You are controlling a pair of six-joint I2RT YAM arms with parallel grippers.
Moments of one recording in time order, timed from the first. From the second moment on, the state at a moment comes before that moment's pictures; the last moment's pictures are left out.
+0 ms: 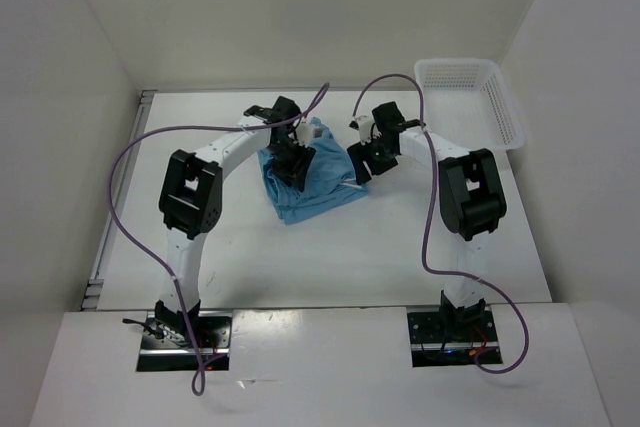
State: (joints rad) left arm -0.44 2.15 1.81 -0.96 0.33 0.07; right arm 0.30 2.00 1.46 -0.57 -0.27 -0.22
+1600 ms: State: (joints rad) left arm -0.18 1.97 1.46 -1.03 0.58 0.07; right arm 0.49 1.80 1.14 -0.54 -0.40 -0.27
